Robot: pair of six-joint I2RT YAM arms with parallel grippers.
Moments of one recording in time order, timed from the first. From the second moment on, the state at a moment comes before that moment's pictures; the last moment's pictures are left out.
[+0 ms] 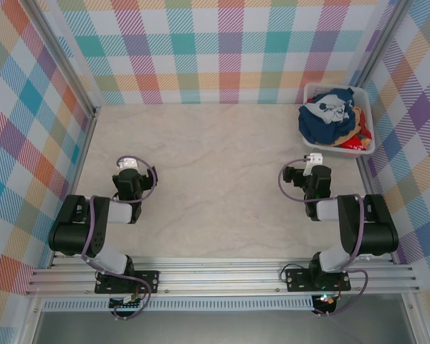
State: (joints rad) left arm -0.08 1.56 0.38 0.74 -0.26 -0.16; right arm 0.03 1.53 0.37 0.76 0.00 0.07
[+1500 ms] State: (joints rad) left arm -0.36 1.50 1.45 -0.45 0.27 -0.68; right arm -0.16 1.85 1.84 -0.64 -0.14 0.66
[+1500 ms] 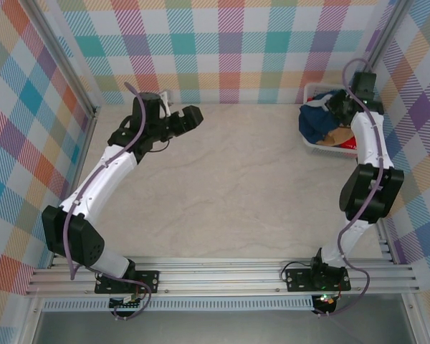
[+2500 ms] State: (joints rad) left arm -0.37 1.37 1.39 -0.77 -0.06 -0.62; right arm 0.65 1.73 1.34 -0.58 -0.30 0.52
